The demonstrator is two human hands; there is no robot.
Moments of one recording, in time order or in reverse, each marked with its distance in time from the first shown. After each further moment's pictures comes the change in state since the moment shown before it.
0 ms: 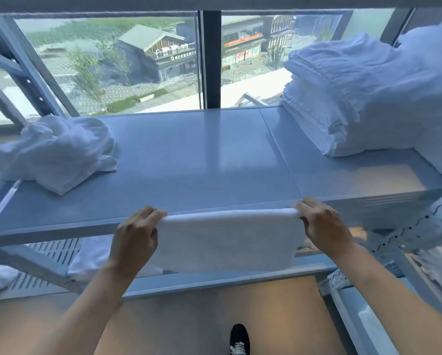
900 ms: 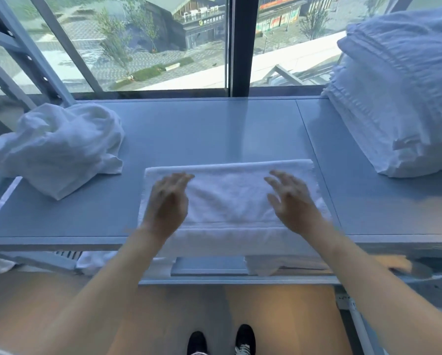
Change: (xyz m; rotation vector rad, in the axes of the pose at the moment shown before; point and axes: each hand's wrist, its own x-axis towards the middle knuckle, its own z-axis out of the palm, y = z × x) left_hand 0.154 -0.023 0.085 -0.061 -0.041 -0.072; right_hand 0.196 -0.021 0.107 0.124 -0.061 -0.121
